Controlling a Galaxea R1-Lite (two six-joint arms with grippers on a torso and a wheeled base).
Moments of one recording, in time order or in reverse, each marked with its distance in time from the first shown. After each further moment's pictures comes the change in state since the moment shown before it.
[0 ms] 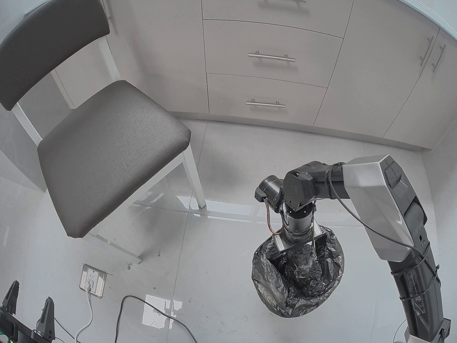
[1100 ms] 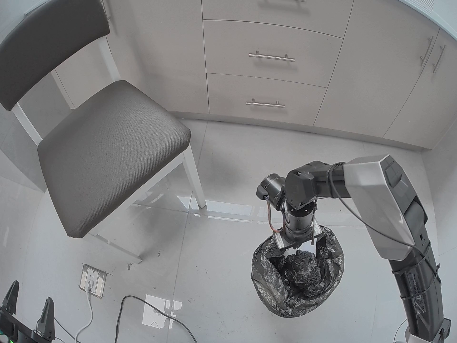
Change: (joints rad) left arm 0.000 0.000 0.000 0.000 0.000 0.000; right arm -0.011 0.005 0.000 -0.029 0.015 0.009
